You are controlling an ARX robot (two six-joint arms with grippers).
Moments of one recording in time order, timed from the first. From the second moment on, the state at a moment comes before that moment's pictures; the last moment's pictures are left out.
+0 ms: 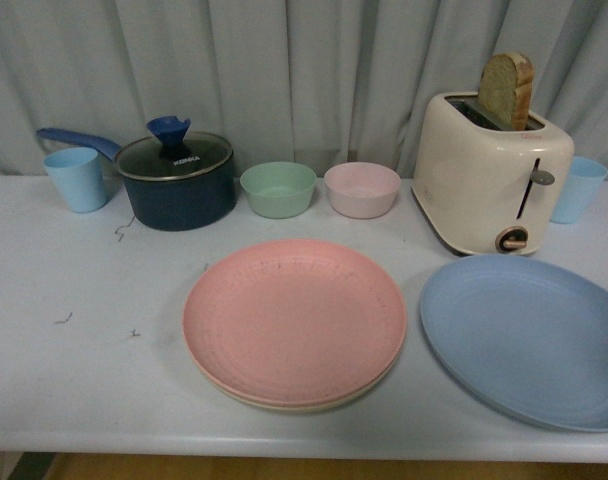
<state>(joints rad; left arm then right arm) 0.00 0.01 0.01 0.00 0.00 -0.01 -0.20 1.32 0.61 0.05 -0.17 -0.14</state>
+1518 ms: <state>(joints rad) 0.00 0.01 0.01 0.00 0.00 -0.01 -0.17 1.62 0.87 0.00 -0.23 -0.01</state>
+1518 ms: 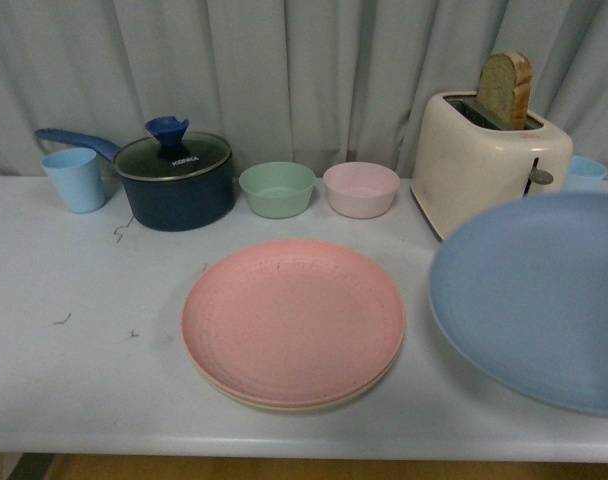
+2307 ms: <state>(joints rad) 0.00 0.01 0.01 0.00 0.00 -0.01 0.24 1.93 1.01 0.27 -0.17 0.38</state>
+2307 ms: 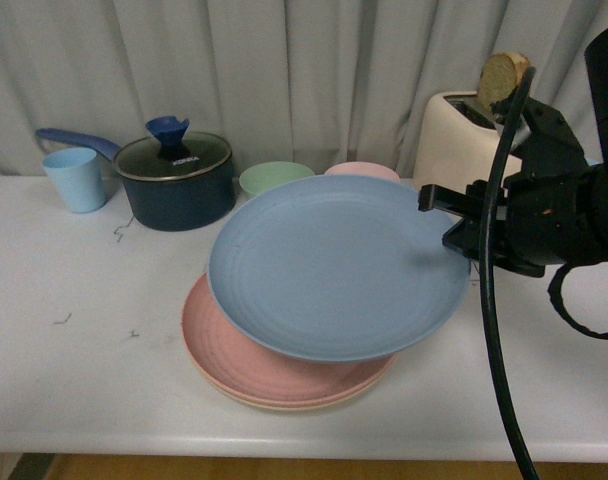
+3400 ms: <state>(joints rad) 0.00 0.01 0.01 0.00 0.00 -0.01 0.31 1.94 0.90 0.76 0.09 0.36</state>
